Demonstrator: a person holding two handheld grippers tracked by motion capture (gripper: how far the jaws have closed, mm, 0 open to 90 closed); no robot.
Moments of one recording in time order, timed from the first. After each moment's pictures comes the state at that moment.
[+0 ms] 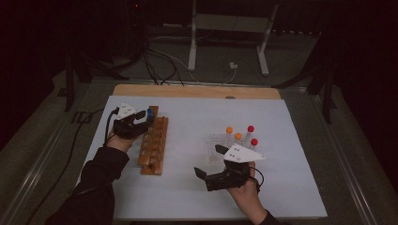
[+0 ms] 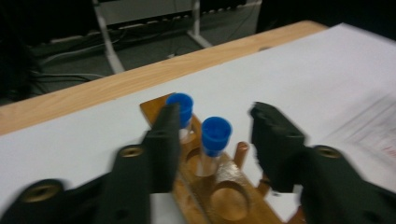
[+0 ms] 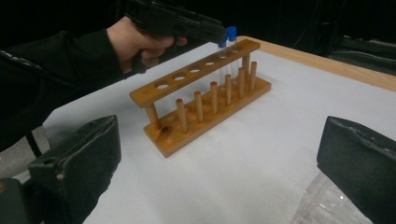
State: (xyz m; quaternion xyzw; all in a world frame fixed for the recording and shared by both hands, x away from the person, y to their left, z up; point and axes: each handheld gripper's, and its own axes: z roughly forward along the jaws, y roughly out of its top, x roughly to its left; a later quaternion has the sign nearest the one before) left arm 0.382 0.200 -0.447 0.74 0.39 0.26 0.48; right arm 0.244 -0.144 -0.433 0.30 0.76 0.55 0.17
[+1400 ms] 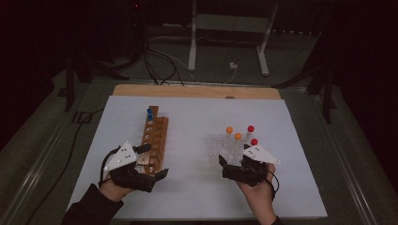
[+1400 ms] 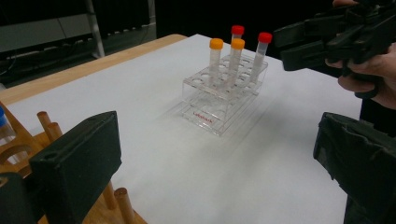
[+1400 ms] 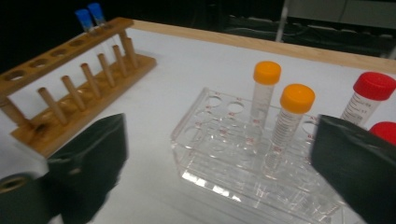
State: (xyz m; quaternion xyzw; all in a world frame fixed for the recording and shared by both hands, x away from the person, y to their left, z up) left arm 0.246 0.173 -0.439 0.78 0.25 0.17 0.55; right arm 0.249 -0.184 -0.453 0.46 0.70 0.46 0.29
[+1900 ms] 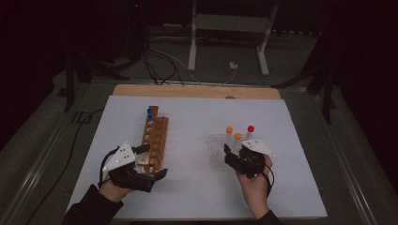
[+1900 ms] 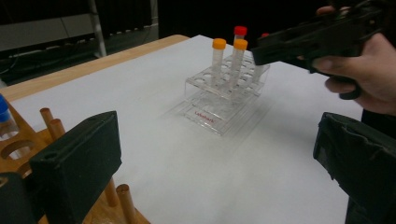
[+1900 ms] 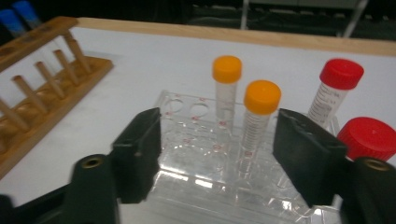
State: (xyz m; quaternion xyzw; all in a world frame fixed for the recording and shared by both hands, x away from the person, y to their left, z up) left arm 0.245 0.174 -0.440 0.77 0.26 0.17 0.56; right arm 0.275 -0.181 -0.459 0.53 0.67 0.43 0.31
